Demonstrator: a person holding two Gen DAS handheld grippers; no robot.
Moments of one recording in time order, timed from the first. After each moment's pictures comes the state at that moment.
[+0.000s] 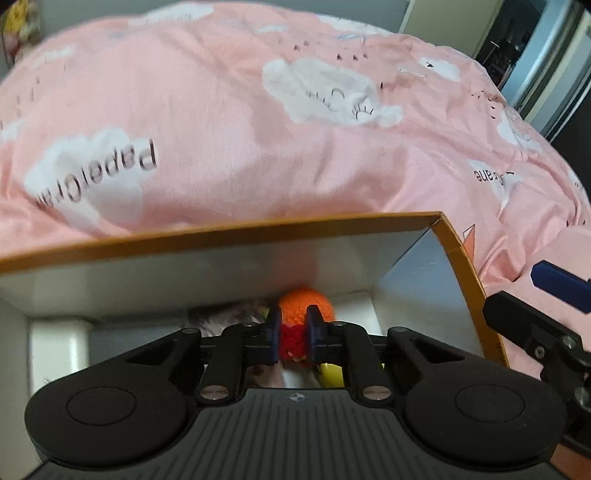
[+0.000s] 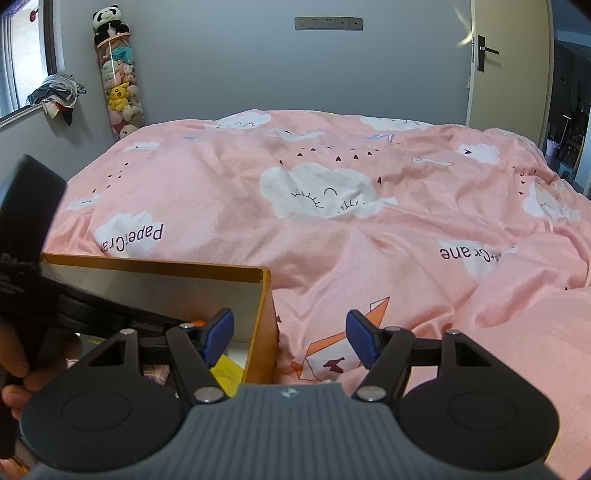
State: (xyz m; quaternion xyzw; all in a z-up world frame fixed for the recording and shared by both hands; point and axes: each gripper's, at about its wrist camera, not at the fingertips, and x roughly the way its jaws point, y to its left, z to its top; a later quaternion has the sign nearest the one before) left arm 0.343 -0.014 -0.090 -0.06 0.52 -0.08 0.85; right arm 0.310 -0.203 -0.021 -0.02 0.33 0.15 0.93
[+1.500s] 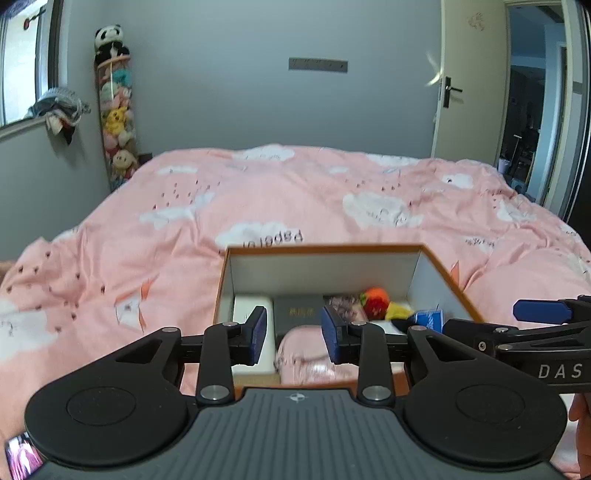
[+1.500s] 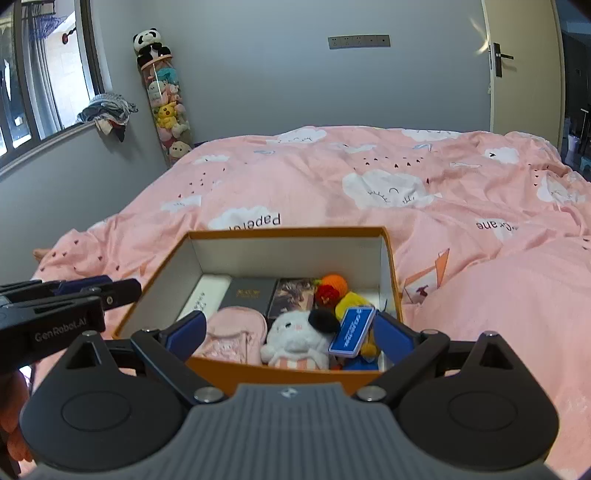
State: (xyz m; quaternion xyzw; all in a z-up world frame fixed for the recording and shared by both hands) left arm 0.105 0.043 0.015 -0.01 0.30 0.03 0.95; right arm 0.137 -0.158 0.027 0.01 0.31 0.21 0.93
